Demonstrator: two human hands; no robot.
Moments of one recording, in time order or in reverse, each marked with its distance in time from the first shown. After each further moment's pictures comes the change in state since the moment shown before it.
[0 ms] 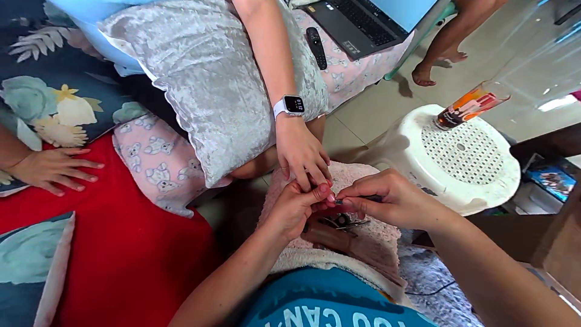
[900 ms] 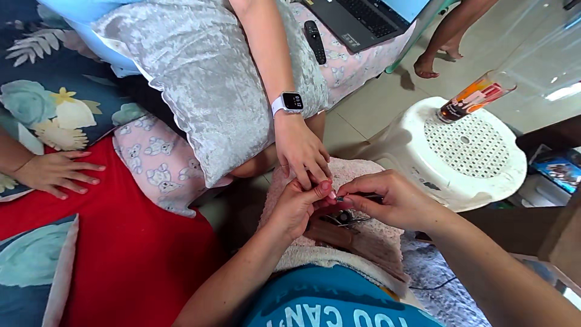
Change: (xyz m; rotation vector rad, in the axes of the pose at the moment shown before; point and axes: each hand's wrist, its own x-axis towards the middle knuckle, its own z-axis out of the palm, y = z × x) left_hand 0.002 -0.004 0.001 0.002 0.034 0.002; right_hand -0.005 0.003 0.010 -0.048 0.058 0.014
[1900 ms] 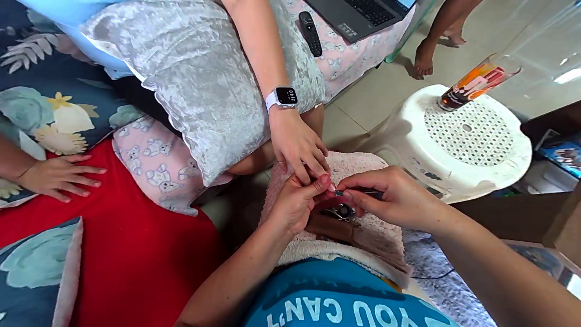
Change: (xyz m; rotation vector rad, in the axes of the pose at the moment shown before) left_hand -0.001 -0.002 0.006 -0.007 0.039 0.005; right_hand -0.009 -0.010 0.006 0.032 0.051 0.083
